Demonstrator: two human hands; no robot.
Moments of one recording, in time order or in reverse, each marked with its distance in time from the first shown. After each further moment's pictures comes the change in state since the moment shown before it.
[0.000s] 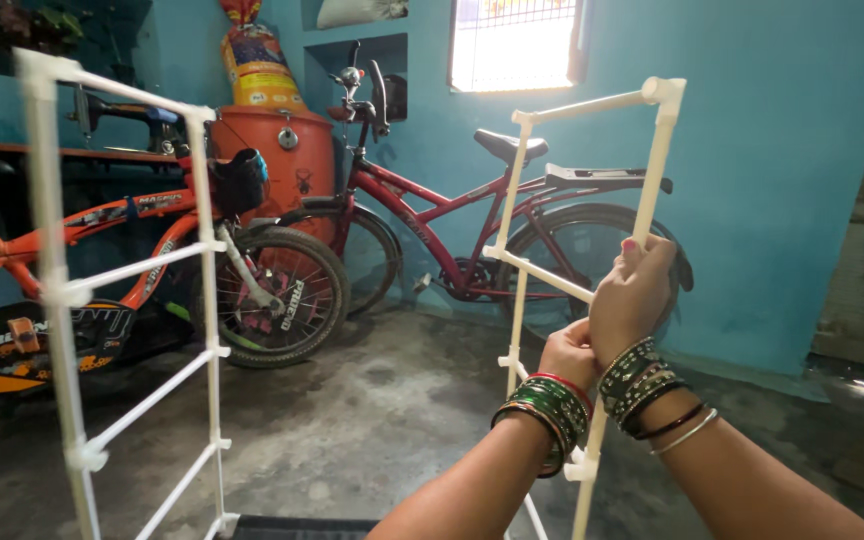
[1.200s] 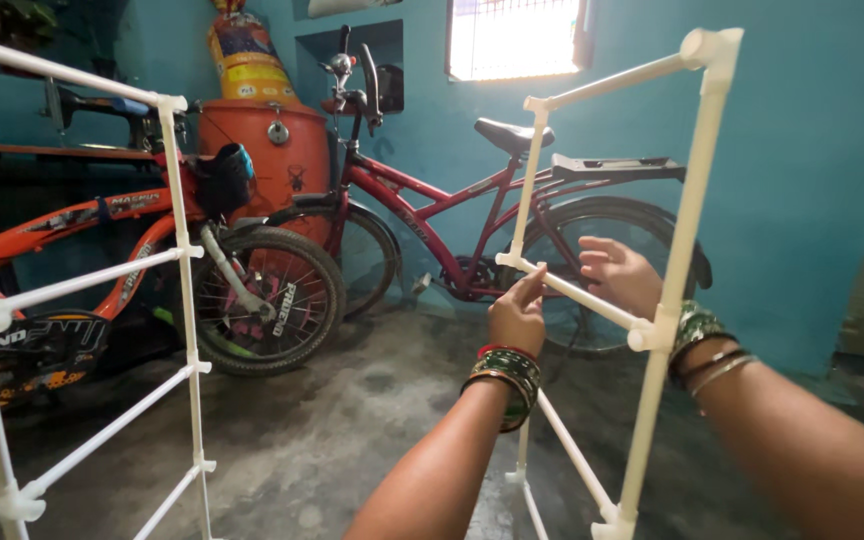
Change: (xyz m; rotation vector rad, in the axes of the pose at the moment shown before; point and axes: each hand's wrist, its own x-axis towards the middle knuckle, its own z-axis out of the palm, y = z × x) left_hand 0.123 -0.026 -0.133 0.696 0.315 0.394; right_hand 0.058 0.209 0.145 0.371 -0.942 0.573
